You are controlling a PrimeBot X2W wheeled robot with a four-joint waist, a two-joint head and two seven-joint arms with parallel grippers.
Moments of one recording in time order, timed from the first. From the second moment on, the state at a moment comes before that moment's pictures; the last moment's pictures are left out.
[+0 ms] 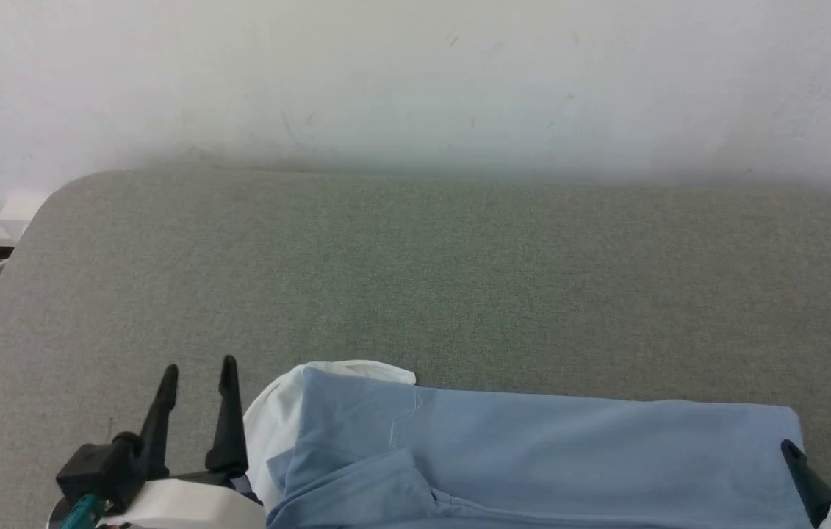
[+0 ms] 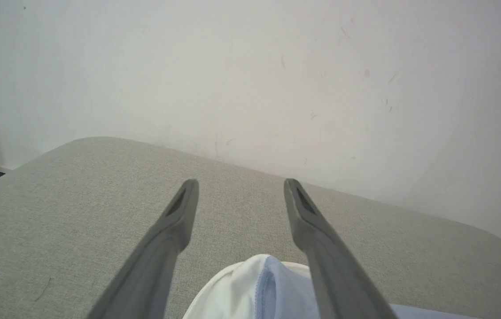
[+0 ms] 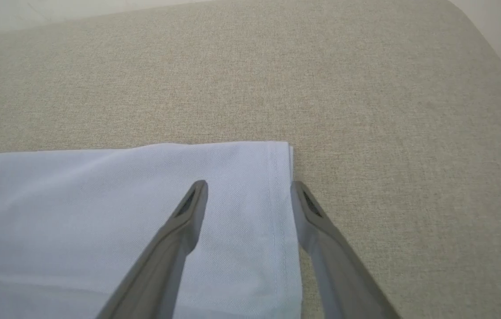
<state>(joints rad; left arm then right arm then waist) 0.08 0.34 -0.30 -0.09 -0.59 0.27 -0.26 0.18 -0.26 -0.21 -0.05 0.40 0.13 0.47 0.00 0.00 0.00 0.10</state>
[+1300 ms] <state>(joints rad) 0.17 0.07 0.02 -0.12 -0.05 -0.08 -0.26 0.16 -0.18 -0.22 0.25 0.41 0.12 0.36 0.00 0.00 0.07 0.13</state>
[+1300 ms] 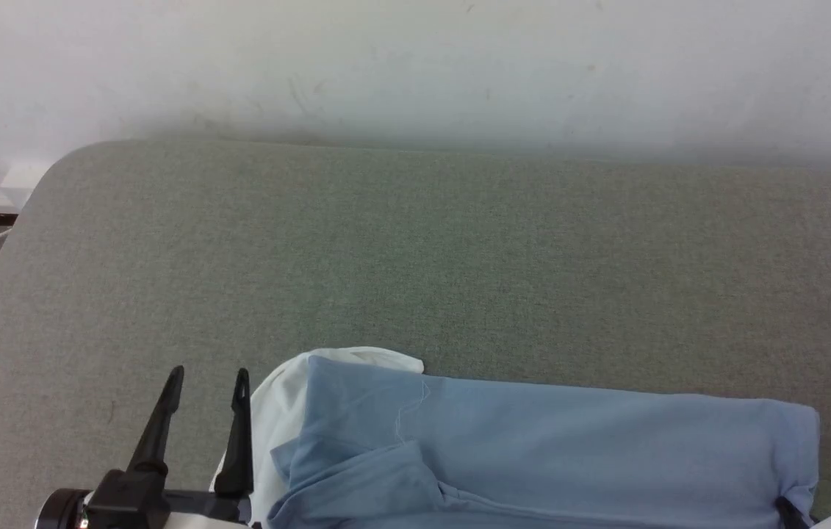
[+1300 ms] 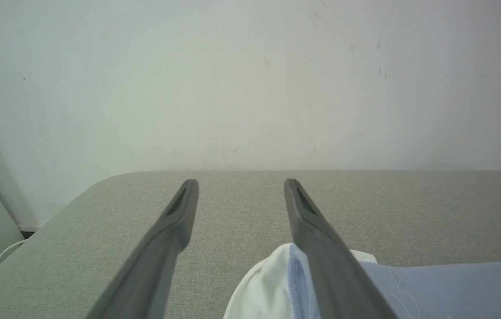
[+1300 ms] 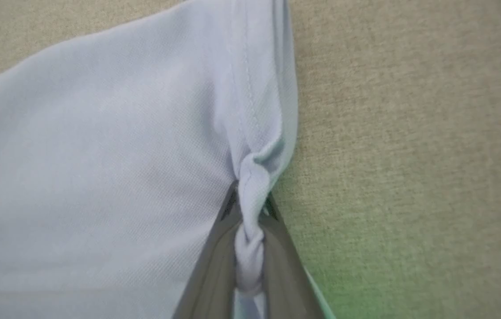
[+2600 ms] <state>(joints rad) 0.17 0.05 -0.01 -0.08 -0.06 -0.11 -0.26 0.30 -0.23 0.03 -0.32 0.54 0.13 0.69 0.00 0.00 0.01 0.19</state>
